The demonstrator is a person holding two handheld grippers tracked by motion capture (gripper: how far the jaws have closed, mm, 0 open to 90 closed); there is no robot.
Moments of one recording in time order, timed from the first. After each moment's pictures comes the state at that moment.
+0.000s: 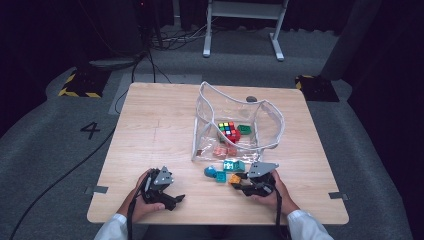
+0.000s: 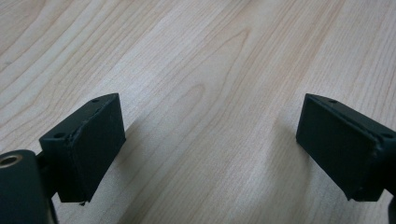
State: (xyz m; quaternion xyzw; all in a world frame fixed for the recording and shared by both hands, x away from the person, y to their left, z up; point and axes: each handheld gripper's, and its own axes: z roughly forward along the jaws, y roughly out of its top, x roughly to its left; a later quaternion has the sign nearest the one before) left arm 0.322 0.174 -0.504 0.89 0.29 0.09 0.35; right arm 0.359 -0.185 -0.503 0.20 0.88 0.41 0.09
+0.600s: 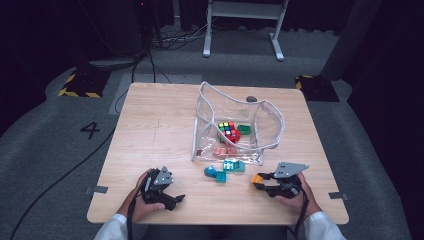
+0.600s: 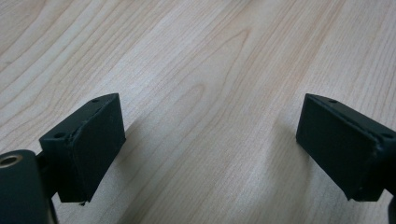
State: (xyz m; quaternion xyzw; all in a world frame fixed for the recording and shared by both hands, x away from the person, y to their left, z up) left arm 0.322 0.174 -0.504 0.89 0.29 0.09 0.35; right arm 0.350 -0.256 -0.483 0.22 0.87 0.42 0.10
